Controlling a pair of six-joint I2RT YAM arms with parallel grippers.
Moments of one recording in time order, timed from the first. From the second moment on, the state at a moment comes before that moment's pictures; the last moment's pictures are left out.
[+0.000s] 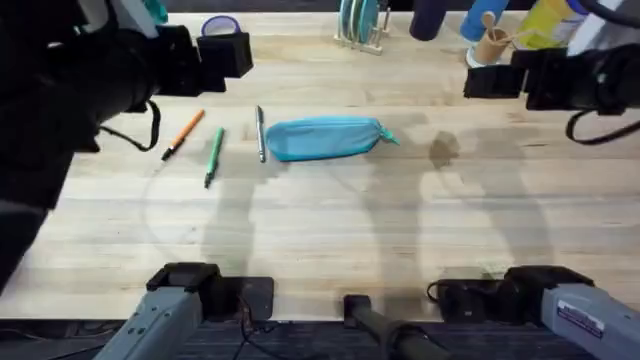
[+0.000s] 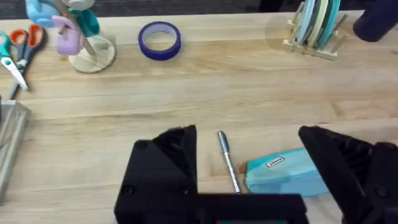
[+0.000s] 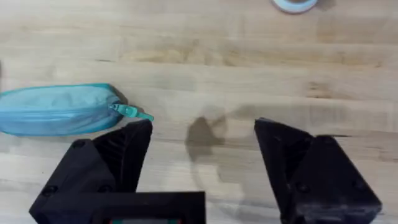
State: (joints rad) left arm 0.00 0.90 0.95 -0.59 0.09 -0.01; right arm 0.00 1.08 1.03 -0.82 -0.10 0.03
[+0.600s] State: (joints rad) left arm 0.00 1.02 0.96 -0.72 0.16 -0.01; right arm 0.00 1.15 1.04 -0.85 -0.10 0.03
